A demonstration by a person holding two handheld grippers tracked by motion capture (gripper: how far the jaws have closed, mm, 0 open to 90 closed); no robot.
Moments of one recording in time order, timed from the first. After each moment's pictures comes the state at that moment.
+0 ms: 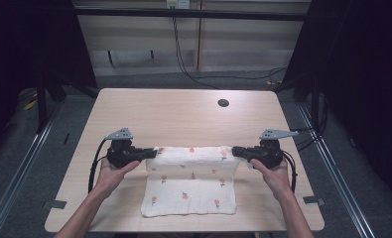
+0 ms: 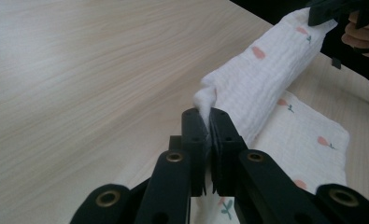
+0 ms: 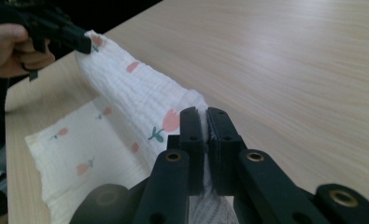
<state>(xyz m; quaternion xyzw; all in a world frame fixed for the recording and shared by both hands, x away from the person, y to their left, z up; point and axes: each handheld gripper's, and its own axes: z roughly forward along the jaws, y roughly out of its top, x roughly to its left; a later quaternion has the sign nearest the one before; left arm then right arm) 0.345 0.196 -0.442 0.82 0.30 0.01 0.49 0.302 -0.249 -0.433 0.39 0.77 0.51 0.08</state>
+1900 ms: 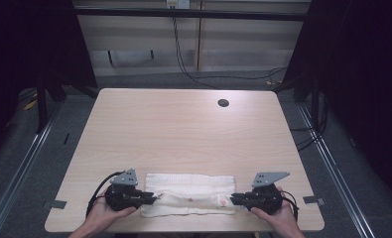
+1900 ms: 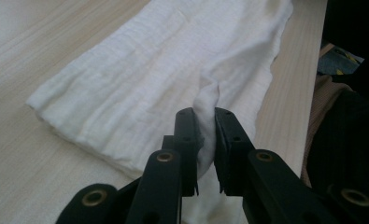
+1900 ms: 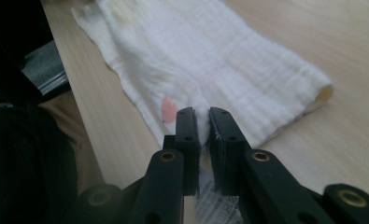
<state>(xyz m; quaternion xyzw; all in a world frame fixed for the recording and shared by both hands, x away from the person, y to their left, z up) 0.258 0.196 -0.480 0.88 0.22 -0.04 0.41 0.208 -0.232 -0.477 0.34 0.84 0.42 0.02</state>
